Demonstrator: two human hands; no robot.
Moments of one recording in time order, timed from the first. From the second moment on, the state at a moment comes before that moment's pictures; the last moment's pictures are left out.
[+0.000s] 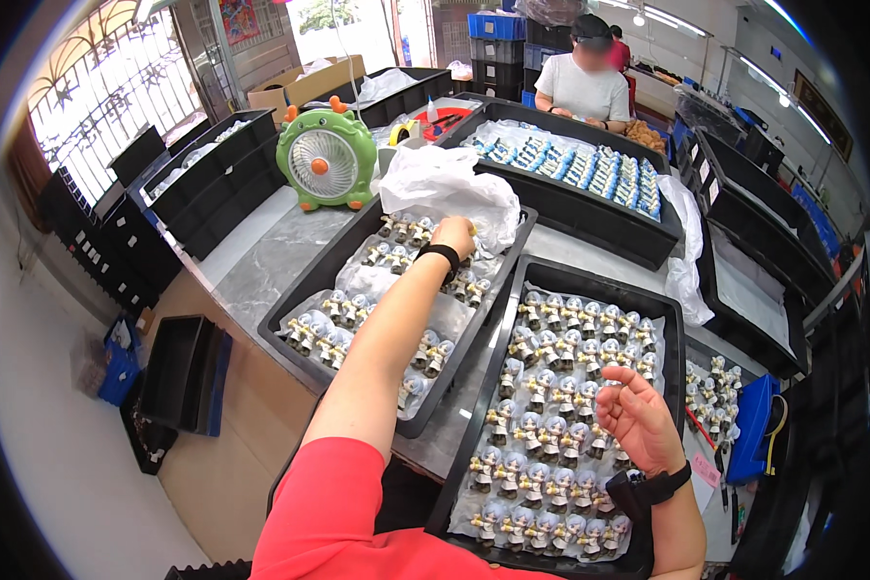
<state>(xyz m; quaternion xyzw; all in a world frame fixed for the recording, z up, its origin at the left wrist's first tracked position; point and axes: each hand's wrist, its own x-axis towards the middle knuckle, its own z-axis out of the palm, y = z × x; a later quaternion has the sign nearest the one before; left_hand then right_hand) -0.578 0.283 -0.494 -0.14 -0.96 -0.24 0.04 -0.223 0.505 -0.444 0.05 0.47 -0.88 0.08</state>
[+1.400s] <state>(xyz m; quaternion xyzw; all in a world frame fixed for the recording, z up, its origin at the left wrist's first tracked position) -0.299 0.254 -0.446 -0.11 -0.51 -0.70 -0.49 -0.178 0.417 -0.468 -0.38 0.88 -0.26 0.07</state>
